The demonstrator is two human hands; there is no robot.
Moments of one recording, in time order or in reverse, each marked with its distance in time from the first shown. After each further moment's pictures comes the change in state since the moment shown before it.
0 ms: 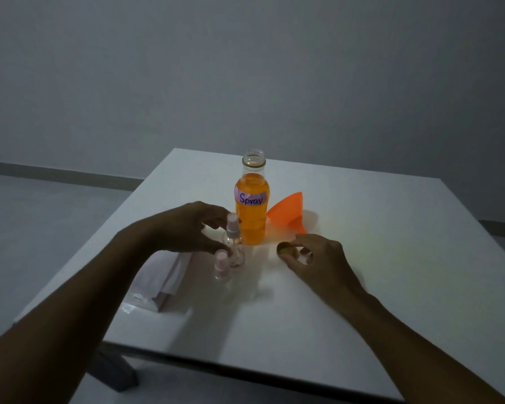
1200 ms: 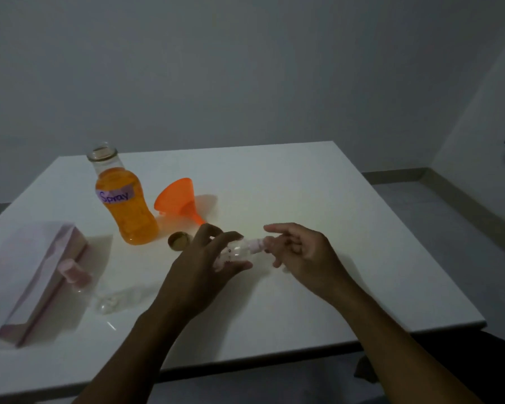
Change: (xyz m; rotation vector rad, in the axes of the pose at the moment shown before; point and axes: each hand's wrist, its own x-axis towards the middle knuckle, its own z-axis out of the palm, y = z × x) left_hand 0.059 0.145 0.181 0.004 0.408 0.142; right_hand -0.093 0.071 -0.127 0.569 -0.003 0.384
